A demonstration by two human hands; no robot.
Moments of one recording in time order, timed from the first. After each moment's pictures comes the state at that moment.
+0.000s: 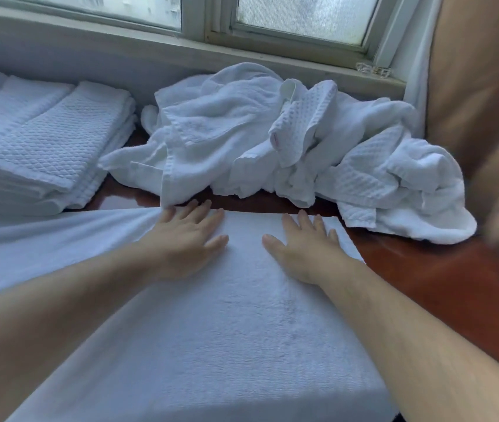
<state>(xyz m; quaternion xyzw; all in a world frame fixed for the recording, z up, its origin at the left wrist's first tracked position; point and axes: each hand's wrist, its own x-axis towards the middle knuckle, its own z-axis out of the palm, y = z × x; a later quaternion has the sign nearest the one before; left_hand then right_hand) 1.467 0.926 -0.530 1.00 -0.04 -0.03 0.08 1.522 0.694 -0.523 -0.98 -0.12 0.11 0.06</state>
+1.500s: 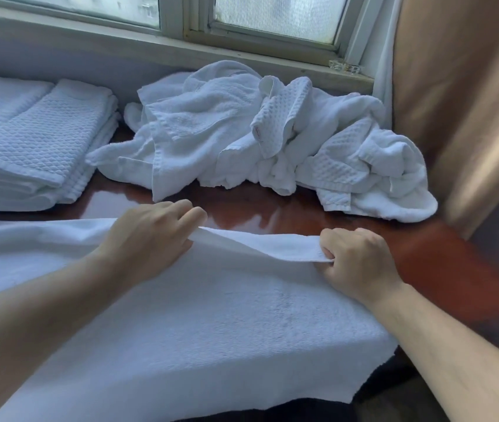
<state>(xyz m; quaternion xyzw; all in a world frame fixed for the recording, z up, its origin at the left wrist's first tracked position) 1.411 0.937 -0.513 0.93 -0.21 0.31 -0.02 1.455 0.606 -0.514 -0.87 -0.33 -0.37 0.05</state>
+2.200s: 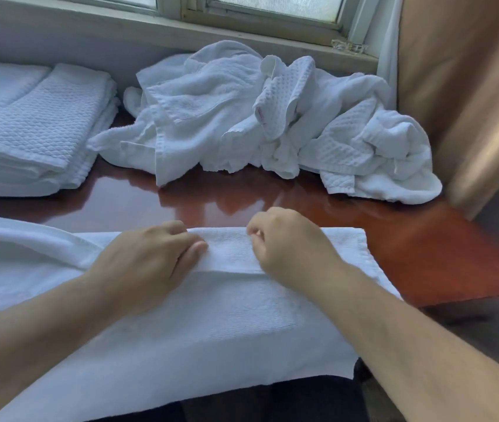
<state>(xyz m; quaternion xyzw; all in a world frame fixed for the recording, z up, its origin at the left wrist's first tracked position) 1.359 0.934 -0.524 0.96 -0.17 0.20 0.13 1.414 0.708 -0.497 -0.96 -0.26 -0.09 0.09</state>
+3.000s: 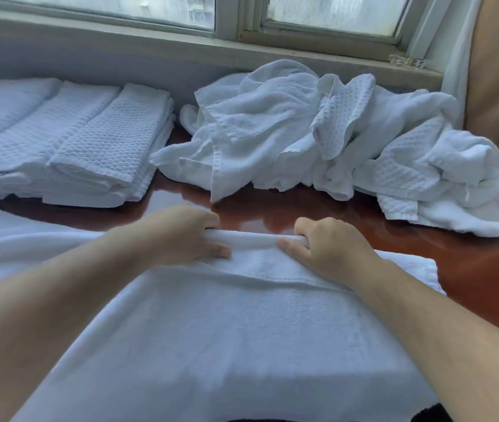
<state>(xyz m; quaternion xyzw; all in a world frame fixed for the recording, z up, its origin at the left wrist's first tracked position) 1.426 0.997 -0.507 1.00 -0.07 -0.02 0.07 1.489 0.720 -0.518 -0.95 -0.31 -0.06 0.07</state>
